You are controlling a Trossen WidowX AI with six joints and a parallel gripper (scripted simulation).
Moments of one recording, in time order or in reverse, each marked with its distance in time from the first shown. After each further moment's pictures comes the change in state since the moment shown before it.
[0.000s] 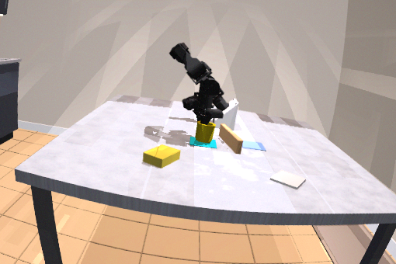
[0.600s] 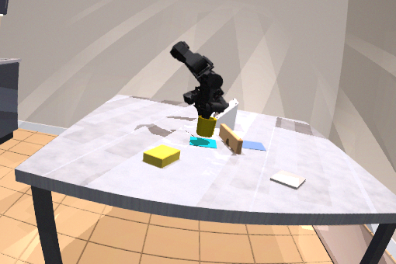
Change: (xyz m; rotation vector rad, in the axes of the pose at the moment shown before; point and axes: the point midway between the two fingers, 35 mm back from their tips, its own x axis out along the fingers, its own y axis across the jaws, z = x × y) arm -0.022 0.002 0.000 0.000 0.001 0.002
